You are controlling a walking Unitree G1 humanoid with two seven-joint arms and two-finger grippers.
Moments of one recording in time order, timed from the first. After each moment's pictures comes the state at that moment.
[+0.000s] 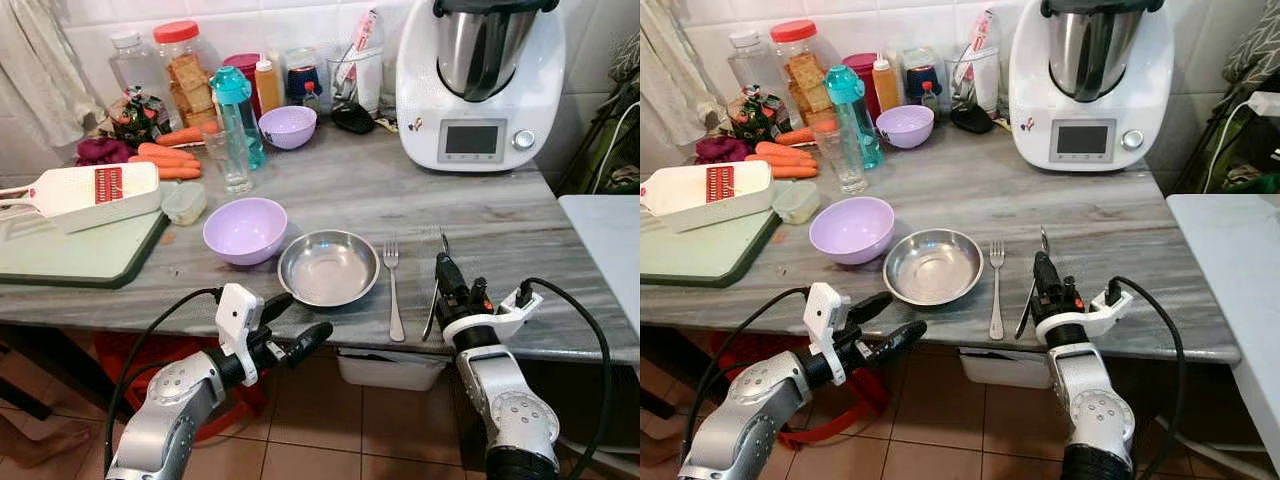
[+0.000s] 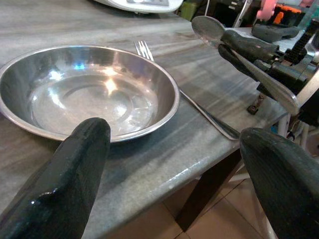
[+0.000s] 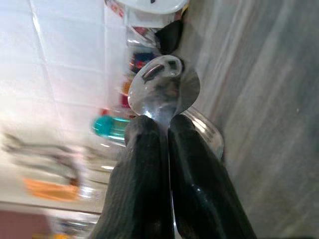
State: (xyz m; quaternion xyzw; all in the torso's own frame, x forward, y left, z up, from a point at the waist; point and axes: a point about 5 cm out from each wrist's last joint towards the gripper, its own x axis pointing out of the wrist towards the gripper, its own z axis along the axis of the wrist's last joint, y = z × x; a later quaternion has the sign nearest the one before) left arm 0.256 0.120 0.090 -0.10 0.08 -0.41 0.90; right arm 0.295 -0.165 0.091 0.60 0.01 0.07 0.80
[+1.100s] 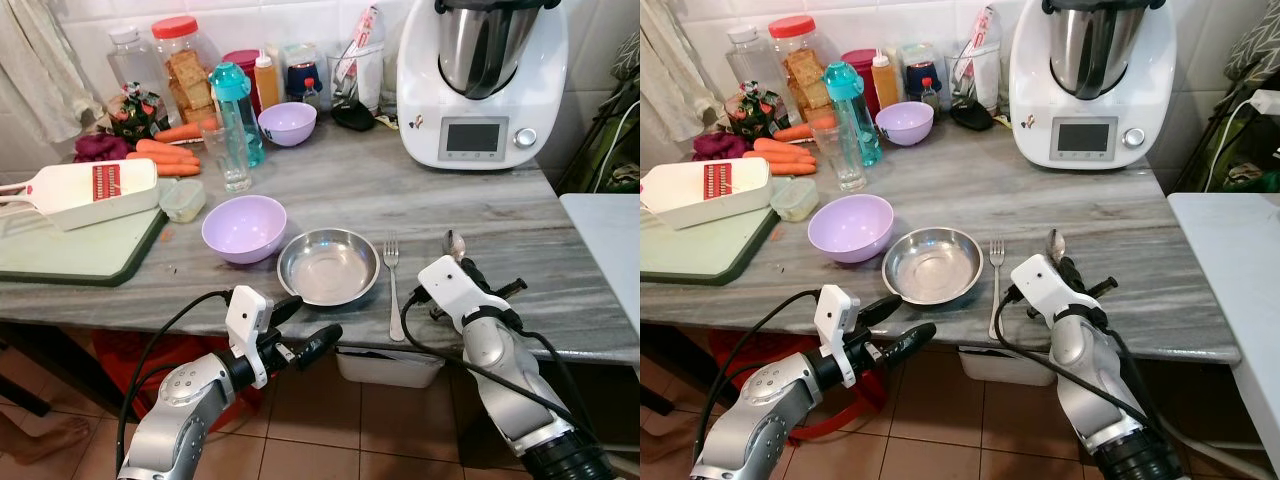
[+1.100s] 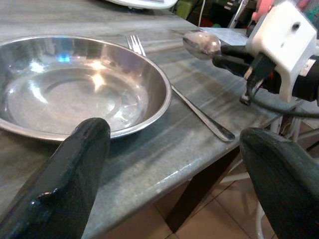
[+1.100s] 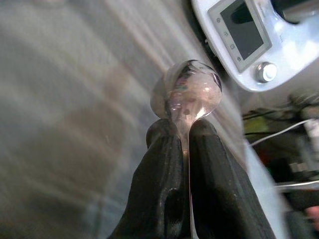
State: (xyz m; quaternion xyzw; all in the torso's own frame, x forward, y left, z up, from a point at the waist) left arm 0.256 0.110 0.087 -0.11 0.08 -0.41 0.90; right arm 0.304 -0.180 0.103 -0.50 0.12 -0.02 0.86
